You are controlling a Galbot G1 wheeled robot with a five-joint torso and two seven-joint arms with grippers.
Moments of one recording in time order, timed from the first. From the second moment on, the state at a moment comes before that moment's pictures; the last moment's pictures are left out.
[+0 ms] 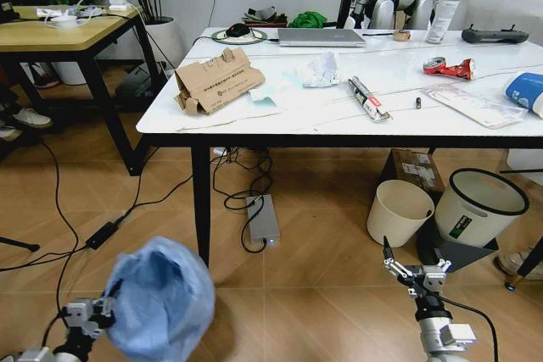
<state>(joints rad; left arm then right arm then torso) 1.91 -1.12 -0.80 -1.88 -0.61 -0.16 0.28 -1.58 1.61 0.87 1.81 0.06 0.40 -0.31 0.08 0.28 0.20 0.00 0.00</state>
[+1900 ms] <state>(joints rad) 2.01 -1.12 -0.66 -2.20 -0.52 -0.06 0.15 -1.68 1.61 0.90 1.88 0.04 0.38 -0.23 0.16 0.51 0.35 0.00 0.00</state>
